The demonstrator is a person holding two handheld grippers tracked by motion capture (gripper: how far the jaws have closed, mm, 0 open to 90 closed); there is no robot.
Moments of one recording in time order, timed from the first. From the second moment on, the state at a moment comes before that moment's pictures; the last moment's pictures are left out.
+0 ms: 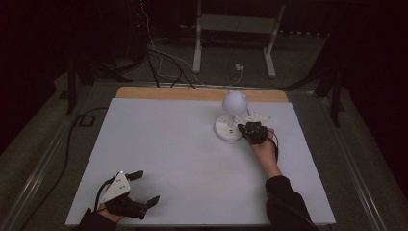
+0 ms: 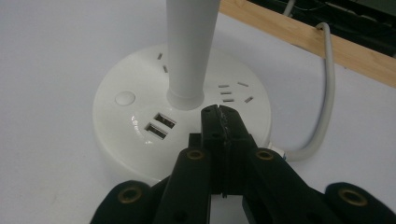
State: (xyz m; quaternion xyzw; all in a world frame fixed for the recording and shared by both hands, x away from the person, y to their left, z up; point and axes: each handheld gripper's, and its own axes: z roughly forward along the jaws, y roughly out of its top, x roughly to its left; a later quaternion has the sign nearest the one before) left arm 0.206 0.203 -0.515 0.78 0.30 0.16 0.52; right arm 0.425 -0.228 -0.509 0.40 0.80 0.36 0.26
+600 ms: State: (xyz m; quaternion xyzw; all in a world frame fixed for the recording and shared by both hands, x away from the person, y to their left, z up) left arm 0.205 0.202 -0.515 0.78 0.29 0.16 0.52; right arm 0.425 -0.224 -0.509 0.39 0.81 0.31 0.30
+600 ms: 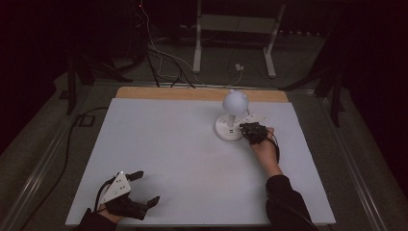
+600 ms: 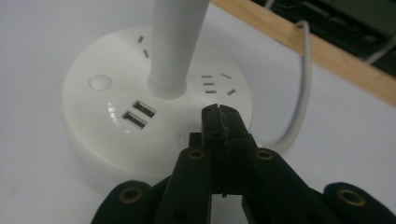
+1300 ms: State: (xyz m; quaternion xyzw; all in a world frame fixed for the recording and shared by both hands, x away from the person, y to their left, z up) left arm 0.207 0.203 -0.517 0.78 0.30 0.16 0.52; right arm 0.426 -0.230 -0.501 0.38 0.81 0.37 0.26
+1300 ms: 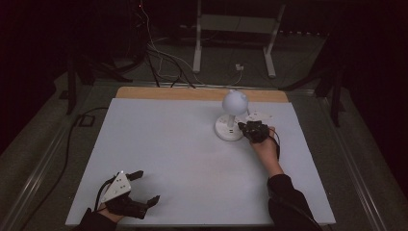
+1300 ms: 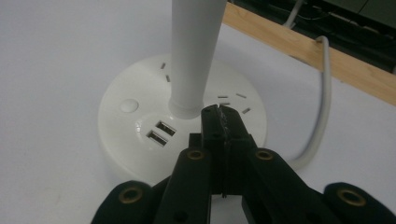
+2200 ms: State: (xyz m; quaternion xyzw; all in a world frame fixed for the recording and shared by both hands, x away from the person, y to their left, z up) left arm 0.206 0.202 -0.517 0.79 0.30 0.16 0.52; right arm 0.427 -0.226 -0.510 0.39 0.81 0.35 0.26
